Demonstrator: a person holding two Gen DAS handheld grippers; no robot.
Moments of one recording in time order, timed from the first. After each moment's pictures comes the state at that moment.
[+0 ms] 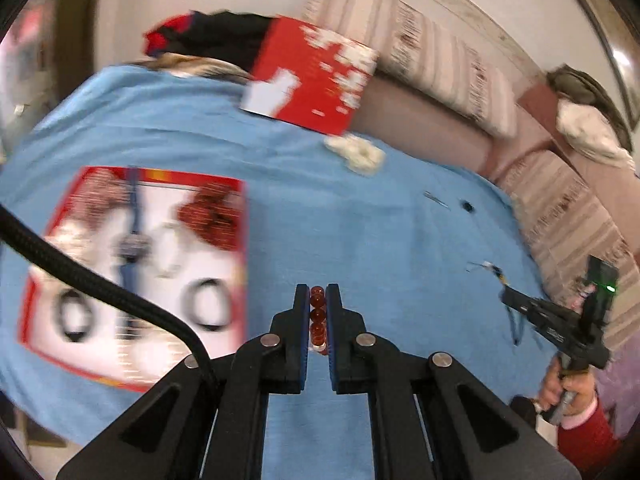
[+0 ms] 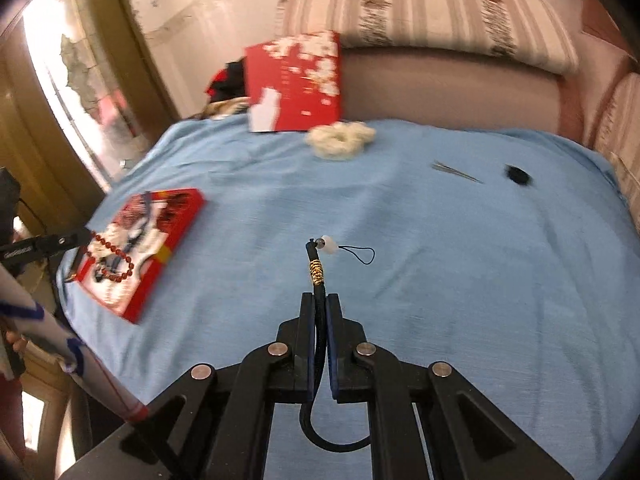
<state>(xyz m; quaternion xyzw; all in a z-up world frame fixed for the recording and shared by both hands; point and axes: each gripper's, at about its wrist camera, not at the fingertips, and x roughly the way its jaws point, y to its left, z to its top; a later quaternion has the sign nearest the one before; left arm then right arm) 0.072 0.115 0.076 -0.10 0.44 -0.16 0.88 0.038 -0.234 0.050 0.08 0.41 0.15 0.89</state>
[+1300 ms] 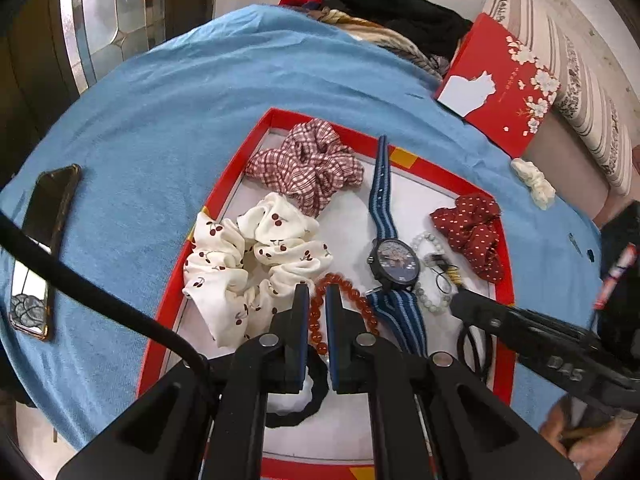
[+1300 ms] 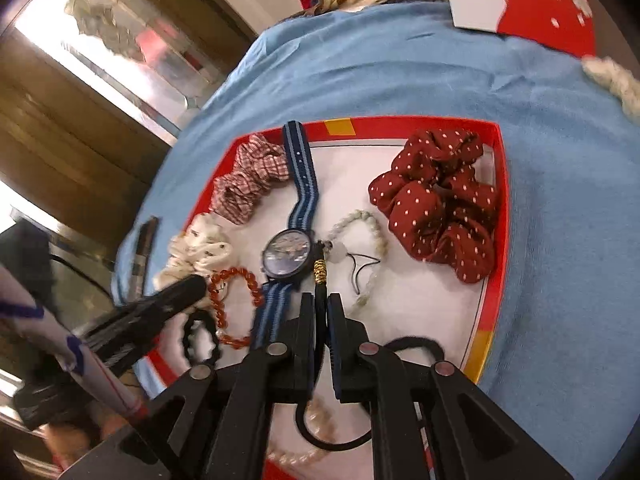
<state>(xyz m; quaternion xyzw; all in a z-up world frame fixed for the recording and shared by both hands) 0.142 0.290 -0.024 -0.13 0.49 -0.01 0.86 0.182 0.115 -0.015 0.13 0.53 0.28 0.79</state>
